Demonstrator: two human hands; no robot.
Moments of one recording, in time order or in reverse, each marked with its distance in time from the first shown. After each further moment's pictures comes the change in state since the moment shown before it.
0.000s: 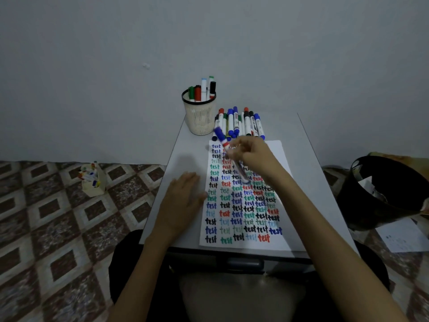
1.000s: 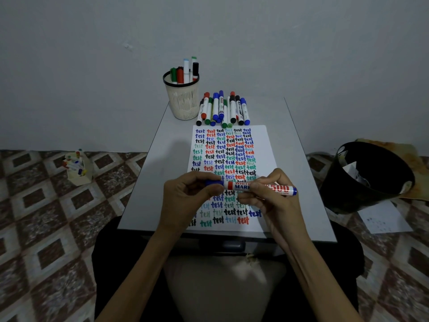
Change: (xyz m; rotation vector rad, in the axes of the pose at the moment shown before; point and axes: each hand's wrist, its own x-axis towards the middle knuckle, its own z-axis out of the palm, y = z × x) left_hand -0.029 0.099 -0.006 -0.897 0.136 -0.005; right_hand -0.134 0.038 -0.008 0.827 0.239 -0.030
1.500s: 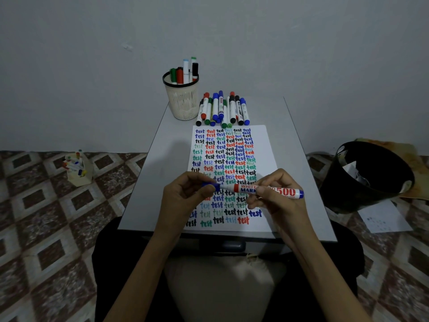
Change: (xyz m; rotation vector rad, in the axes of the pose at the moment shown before) left_hand -0.003 -0.015 -0.007 -0.089 0.014 -0.142; right_hand 0.005 0.004 -0.020 -0.098 -0.069 -0.050
